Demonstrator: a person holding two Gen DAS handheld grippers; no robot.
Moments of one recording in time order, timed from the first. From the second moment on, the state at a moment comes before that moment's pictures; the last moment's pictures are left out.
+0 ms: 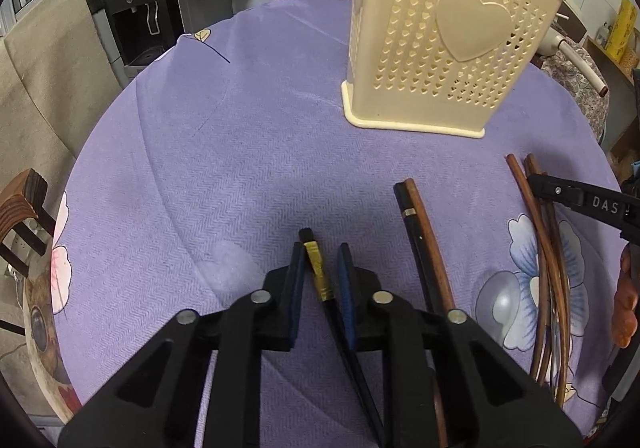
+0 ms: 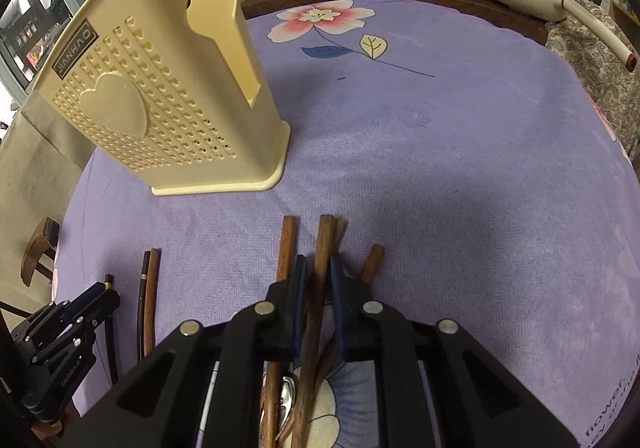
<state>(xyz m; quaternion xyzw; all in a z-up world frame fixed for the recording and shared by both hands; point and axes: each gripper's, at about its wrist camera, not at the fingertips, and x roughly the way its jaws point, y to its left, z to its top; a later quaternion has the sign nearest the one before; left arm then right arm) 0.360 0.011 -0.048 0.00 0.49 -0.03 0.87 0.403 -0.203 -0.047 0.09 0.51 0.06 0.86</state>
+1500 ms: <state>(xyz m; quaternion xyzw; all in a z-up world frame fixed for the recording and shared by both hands) 0.343 0.031 0.168 -0.03 0.29 -0.08 0.95 0.346 -0.209 0.175 0.04 0.32 0.19 0.93</state>
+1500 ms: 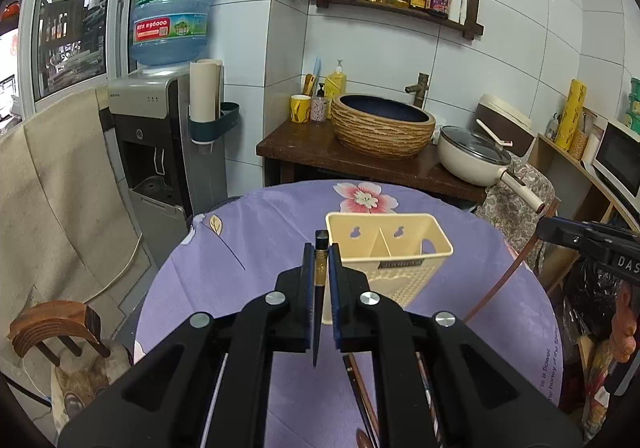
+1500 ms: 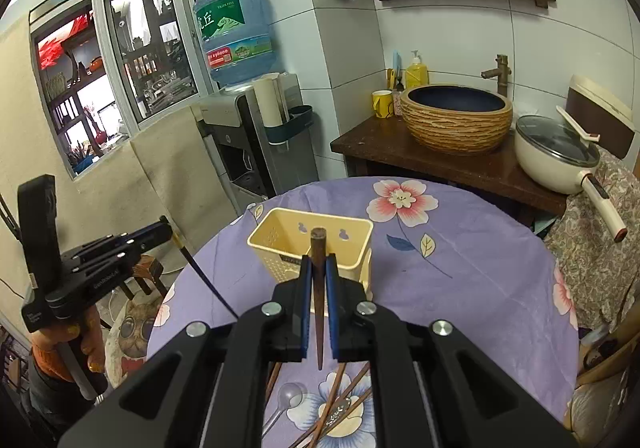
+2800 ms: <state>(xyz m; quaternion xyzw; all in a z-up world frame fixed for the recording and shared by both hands) 0.486 0.095 0.014 -0.07 0.49 0.08 0.86 0.385 -0.202 0.292 0.07 0.28 0.24 0.93</state>
